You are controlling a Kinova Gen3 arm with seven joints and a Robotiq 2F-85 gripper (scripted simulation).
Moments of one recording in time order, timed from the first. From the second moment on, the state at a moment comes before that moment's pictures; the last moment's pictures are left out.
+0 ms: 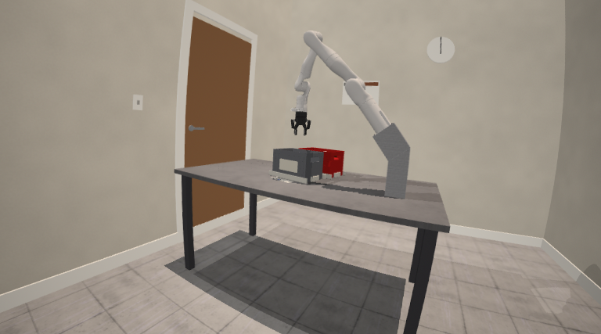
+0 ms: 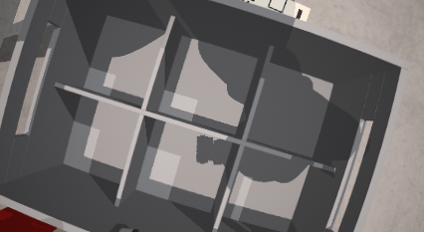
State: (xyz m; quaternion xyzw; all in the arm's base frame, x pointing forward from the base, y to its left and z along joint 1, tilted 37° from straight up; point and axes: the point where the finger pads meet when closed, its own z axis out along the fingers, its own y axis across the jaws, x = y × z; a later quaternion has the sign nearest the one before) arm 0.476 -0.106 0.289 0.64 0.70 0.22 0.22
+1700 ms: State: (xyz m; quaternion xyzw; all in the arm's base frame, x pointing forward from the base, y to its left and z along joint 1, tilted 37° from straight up) arm 0.382 -0.311 0.265 0.73 0.61 0.25 0.19
